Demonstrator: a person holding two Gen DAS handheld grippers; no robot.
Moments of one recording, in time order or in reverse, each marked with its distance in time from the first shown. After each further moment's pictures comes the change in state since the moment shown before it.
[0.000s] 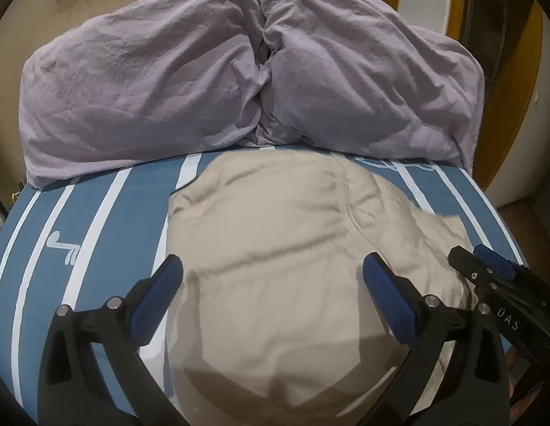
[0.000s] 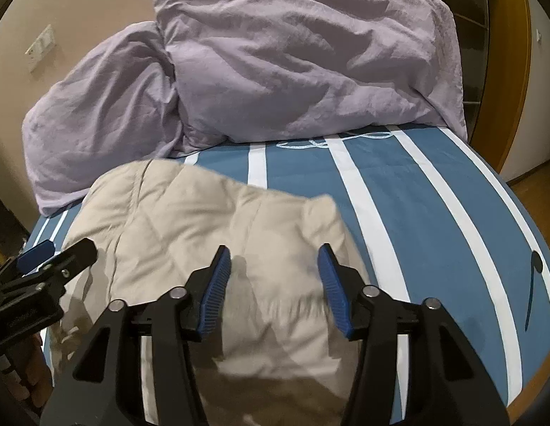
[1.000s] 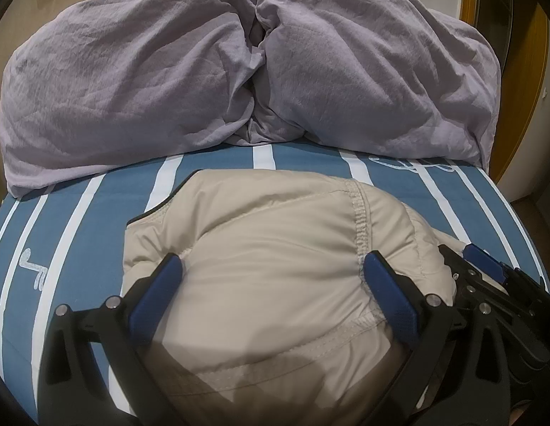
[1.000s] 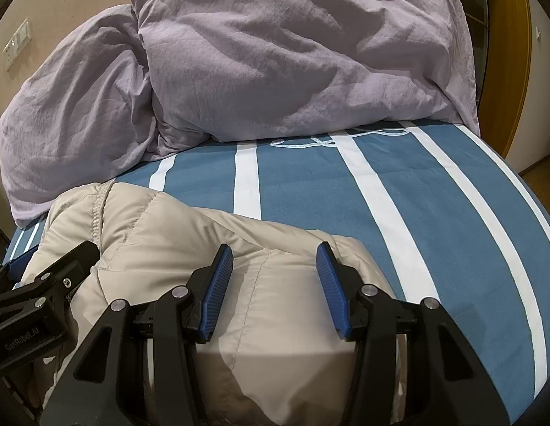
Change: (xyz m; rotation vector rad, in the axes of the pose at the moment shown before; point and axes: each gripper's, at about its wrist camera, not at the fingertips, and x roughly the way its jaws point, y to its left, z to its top) left arm 0.073 -0.001 0.026 -0.009 0.010 0.009; right arm 0.075 0.002 0.021 0.004 0.005 -0.038
